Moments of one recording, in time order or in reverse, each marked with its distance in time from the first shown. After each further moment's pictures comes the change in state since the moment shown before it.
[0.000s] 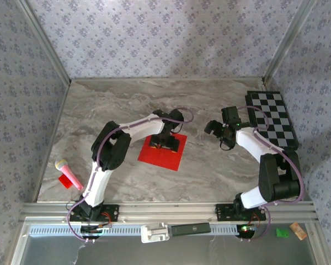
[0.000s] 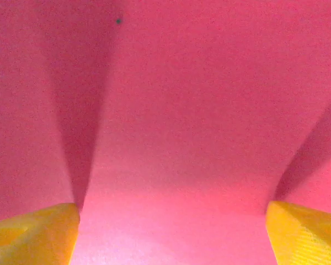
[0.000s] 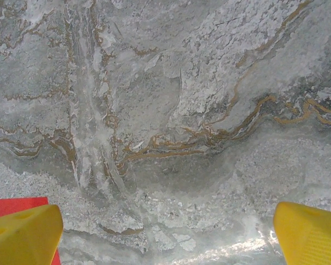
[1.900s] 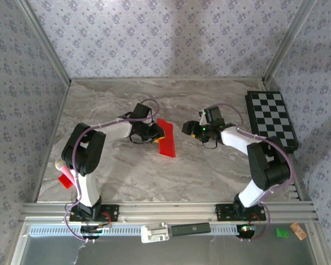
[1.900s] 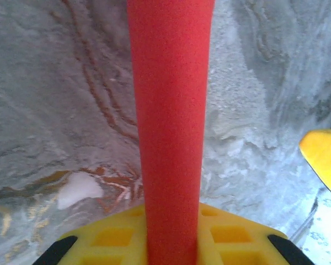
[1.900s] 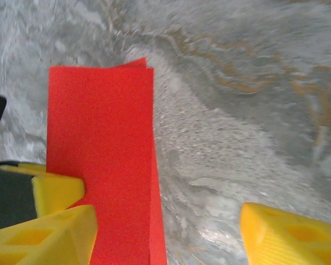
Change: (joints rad) left arm 0.277 -0.280 -0.494 0.695 0.520 -0.275; right arm 0.187 0.174 0.022 0.350 -0.393 -0.033
